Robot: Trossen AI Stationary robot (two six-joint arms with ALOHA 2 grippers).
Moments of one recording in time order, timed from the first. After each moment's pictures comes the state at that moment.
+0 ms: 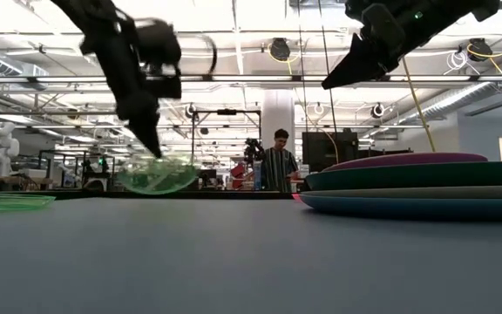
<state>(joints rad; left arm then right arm) 0.38 1.37 0.85 -0.57 -0.05 0.15 0.13 1.13 0.67 -0.10 0.47 0.13</state>
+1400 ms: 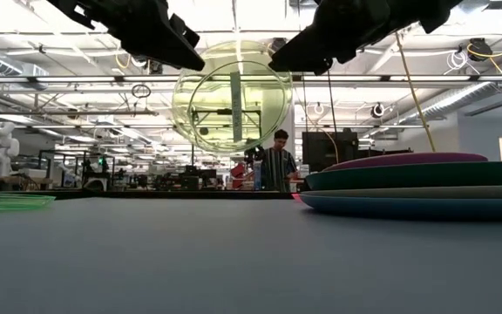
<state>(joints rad) -0.17 1.34 0.85 -0.13 0.05 0.21 0.13 1.41 0.79 0.19 0.10 -0.07</state>
